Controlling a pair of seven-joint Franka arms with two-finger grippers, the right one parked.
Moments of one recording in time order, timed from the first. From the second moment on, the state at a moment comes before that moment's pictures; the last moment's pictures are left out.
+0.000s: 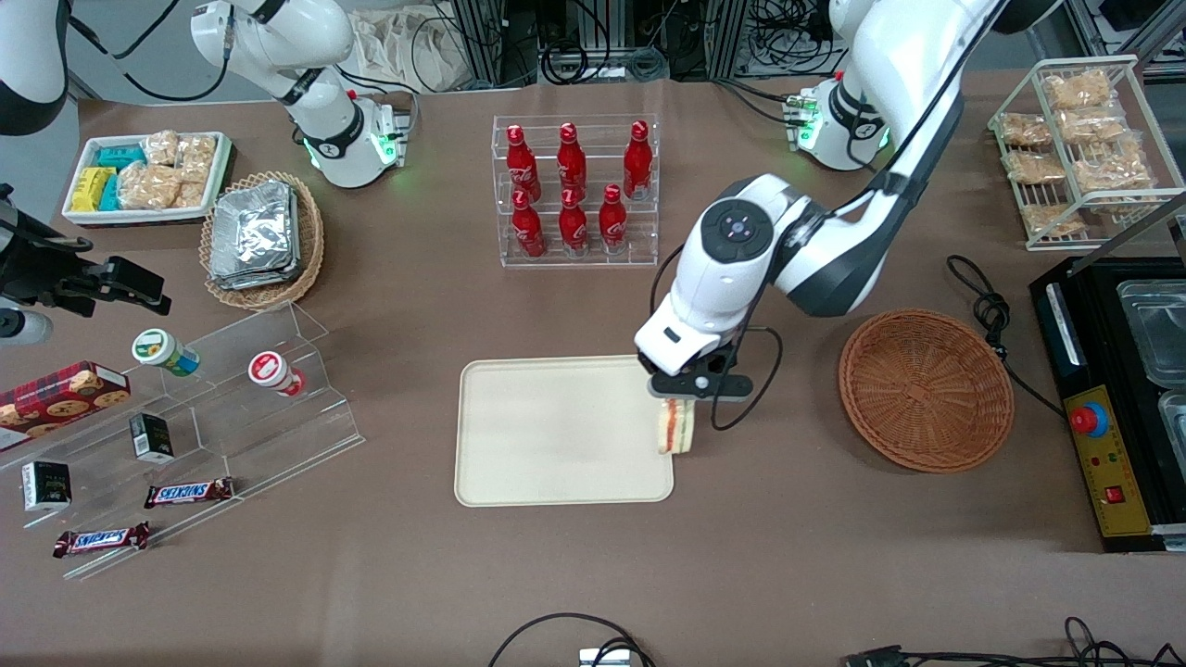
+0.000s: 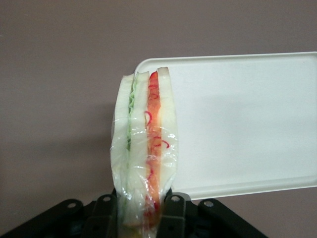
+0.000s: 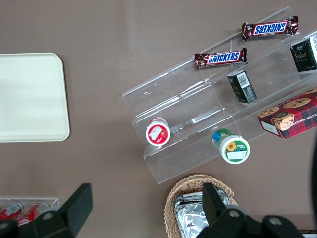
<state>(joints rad) -0.21 0.52 -0.50 -1.59 0.27 2.18 -0.73</state>
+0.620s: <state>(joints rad) -0.27 0.71 -0.50 -1.50 0.35 2.18 -0.80</state>
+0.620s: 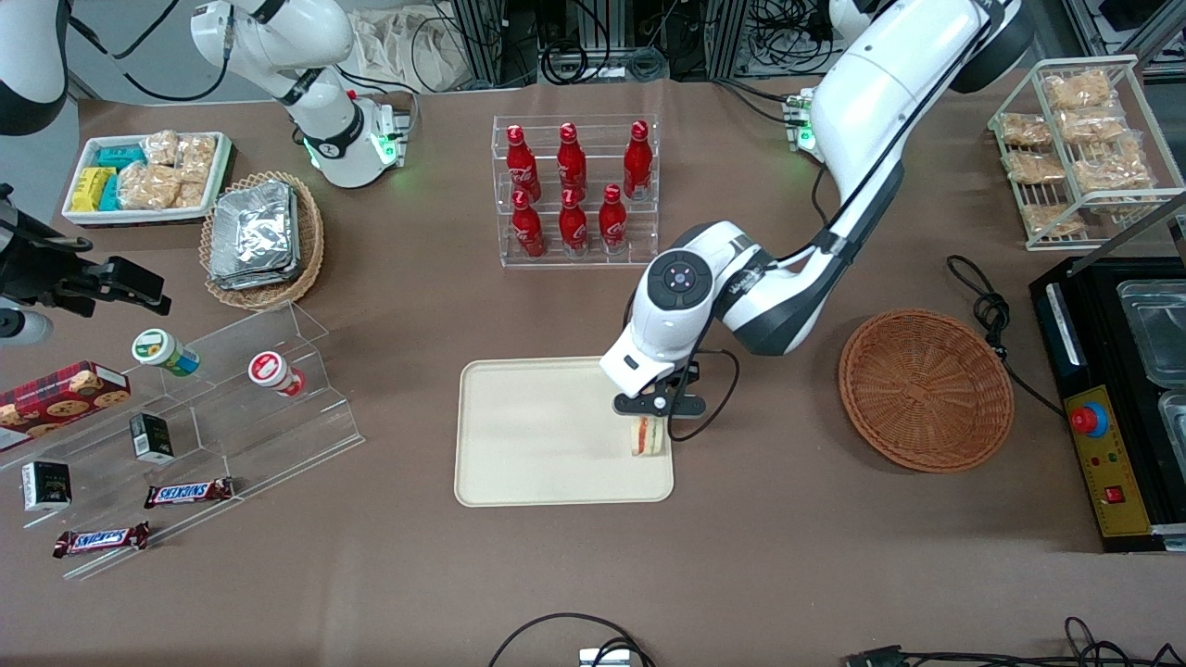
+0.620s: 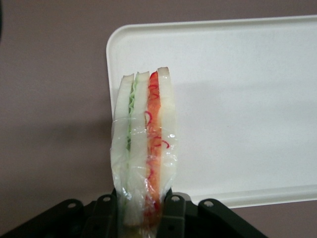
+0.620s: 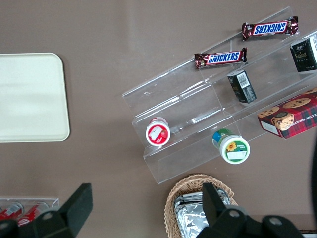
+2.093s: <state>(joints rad) -0.31 0.84 -0.50 -1.43 0.41 2.18 -0.84</state>
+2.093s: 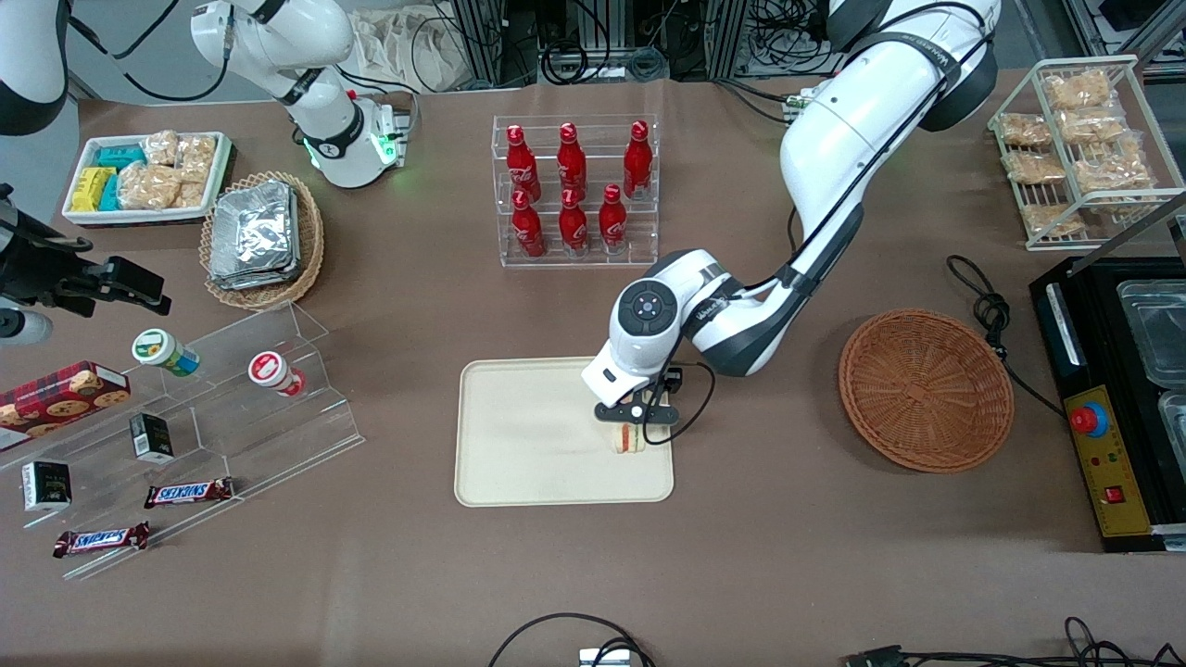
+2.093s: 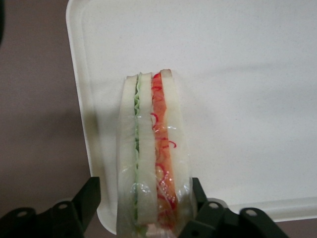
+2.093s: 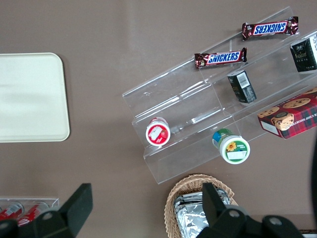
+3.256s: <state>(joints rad) -0.05 0.50 -0.49 -1.37 0.42 1.74 -0.90</state>
